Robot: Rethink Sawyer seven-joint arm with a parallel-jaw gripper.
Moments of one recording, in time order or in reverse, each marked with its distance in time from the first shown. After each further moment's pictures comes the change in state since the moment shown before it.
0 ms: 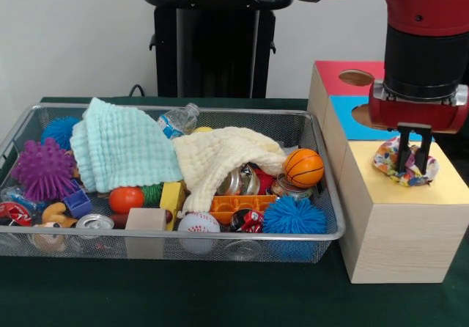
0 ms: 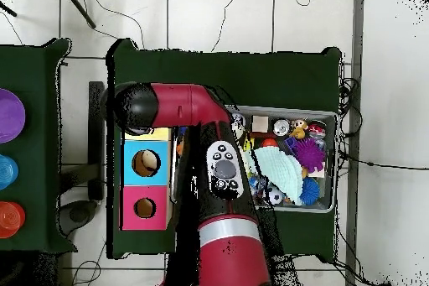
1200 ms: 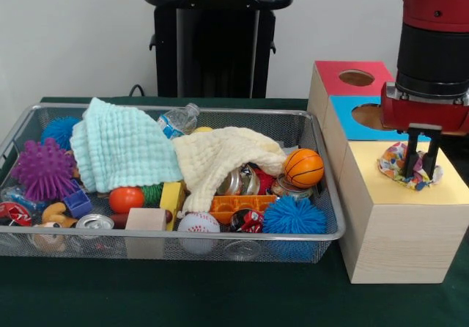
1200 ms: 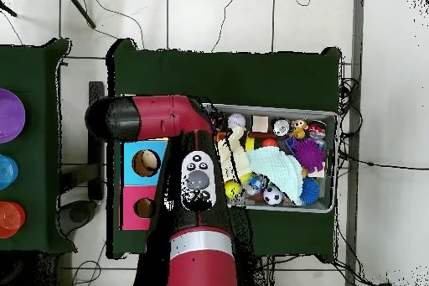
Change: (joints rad) arm 0.098 0.001 -0.099 0.023 0.001 -0.131 0.000
